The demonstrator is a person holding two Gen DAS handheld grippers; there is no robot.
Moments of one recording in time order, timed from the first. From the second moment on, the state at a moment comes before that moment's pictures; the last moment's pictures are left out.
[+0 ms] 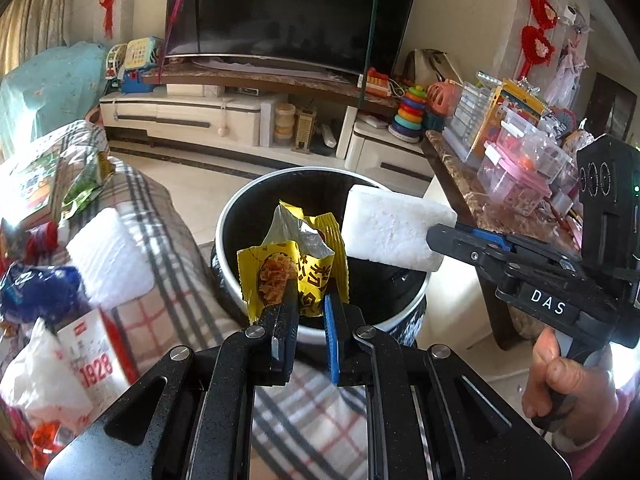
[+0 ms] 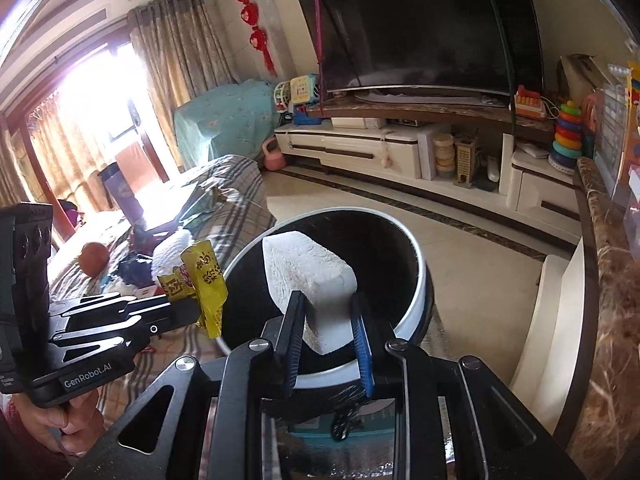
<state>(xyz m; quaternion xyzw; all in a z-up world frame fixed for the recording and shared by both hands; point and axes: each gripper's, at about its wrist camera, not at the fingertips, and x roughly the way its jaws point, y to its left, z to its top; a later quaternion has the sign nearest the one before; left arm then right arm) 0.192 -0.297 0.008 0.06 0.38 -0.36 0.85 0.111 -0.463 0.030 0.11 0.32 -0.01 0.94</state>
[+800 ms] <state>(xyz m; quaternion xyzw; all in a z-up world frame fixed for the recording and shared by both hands) 0.204 -0.298 -0.005 0.06 0.39 -0.34 0.86 0.123 -0.474 0.026 0.13 0.33 -0.01 0.94</state>
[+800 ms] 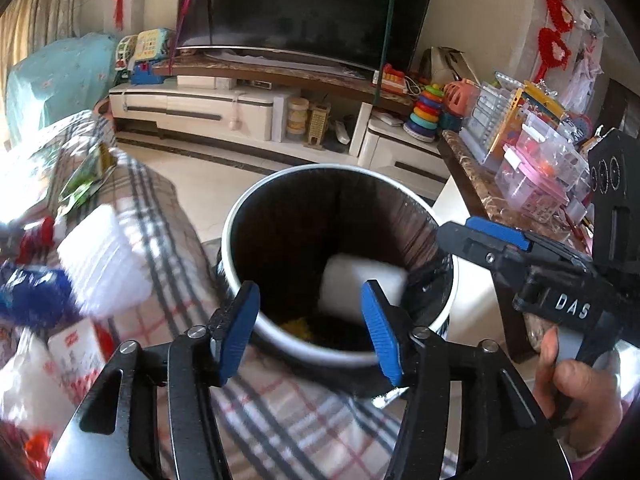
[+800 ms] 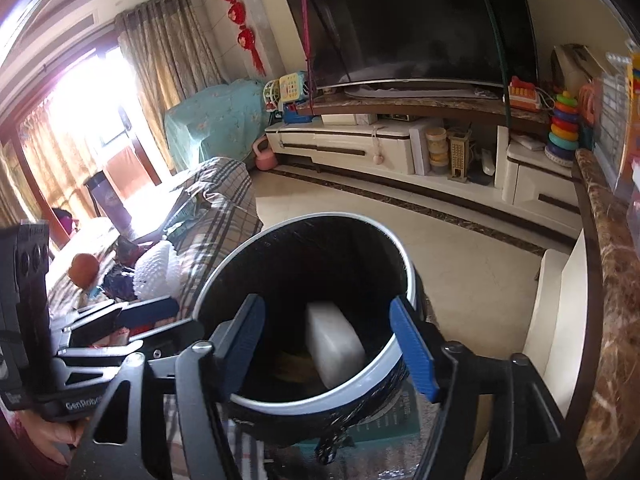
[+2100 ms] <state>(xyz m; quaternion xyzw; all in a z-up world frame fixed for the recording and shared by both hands) 0.115 -0.074 -0.040 -0.05 0.40 -0.17 0.90 0.090 -0.330 -0.009 0.15 0.35 0.11 0.92</state>
